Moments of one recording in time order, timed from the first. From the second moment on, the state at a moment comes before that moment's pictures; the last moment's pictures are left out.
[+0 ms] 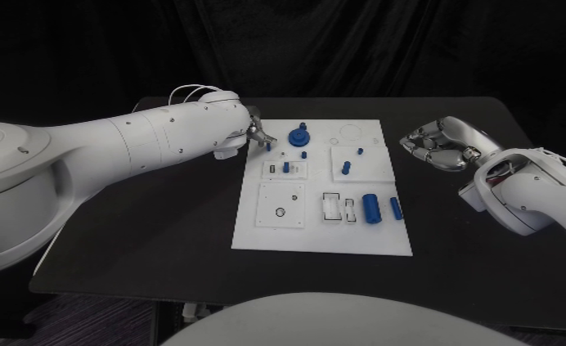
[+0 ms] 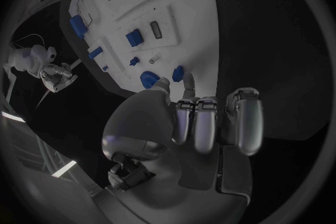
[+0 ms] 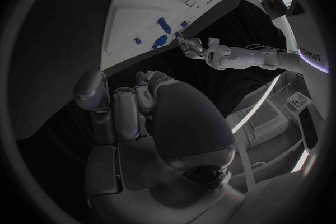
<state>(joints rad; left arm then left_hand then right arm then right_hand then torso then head) 1.28 -0.47 -0.21 1.01 -1.08 0.06 -0.52 1.15 0.10 -0.06 0.26 0.21 0.87 0.07 0.26 1.18 1.47 -0.01 1.57 1.31 1.47 -0.06 1.57 1.31 0.05 1.46 0.05 1.42 1.31 1.23 -1.07 -0.25 1.60 -1.10 -0.53 0.02 1.46 0.01 0.25 0.25 0.45 0.93 0.14 0.11 0.23 1.19 0.06 1.34 1.22 1.45 0.00 1.33 1.31 0.10 1.36 0.10 1.02 1.31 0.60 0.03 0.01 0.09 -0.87</state>
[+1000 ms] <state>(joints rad) 1.28 -0.45 -0.21 1.00 -1.08 0.07 -0.51 1.18 0.10 -0.03 0.26 0.36 0.91 0.06 0.24 1.13 1.47 -0.01 1.57 1.31 1.47 -0.06 1.57 1.31 0.05 1.45 0.05 1.41 1.31 1.23 -1.07 -0.25 1.60 -1.10 -0.53 0.02 1.46 0.01 0.26 0.25 0.46 0.93 0.14 0.11 0.23 1.19 0.06 1.34 1.22 1.45 0.00 1.33 1.31 0.10 1.36 0.10 1.02 1.31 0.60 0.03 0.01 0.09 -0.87</state>
